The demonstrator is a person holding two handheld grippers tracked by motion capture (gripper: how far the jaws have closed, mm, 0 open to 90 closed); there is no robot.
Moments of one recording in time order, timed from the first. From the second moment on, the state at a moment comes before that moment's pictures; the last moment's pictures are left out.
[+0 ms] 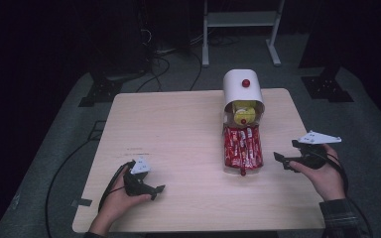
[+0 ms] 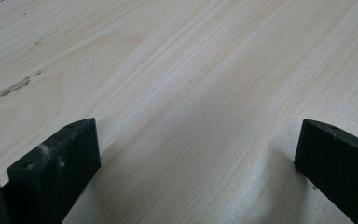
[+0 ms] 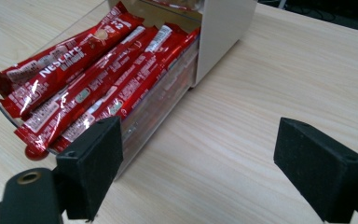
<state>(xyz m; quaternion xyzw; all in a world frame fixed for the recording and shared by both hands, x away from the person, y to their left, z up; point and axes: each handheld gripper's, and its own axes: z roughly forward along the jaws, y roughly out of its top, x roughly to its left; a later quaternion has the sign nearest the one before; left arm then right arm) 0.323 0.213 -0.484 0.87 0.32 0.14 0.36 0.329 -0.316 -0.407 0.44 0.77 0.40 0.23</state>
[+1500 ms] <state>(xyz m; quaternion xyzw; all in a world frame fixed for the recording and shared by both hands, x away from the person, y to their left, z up) 0.323 0.213 -0.484 0.87 0.32 0.14 0.36 0.353 -0.272 -0.391 0.40 0.79 0.41 0.22</state>
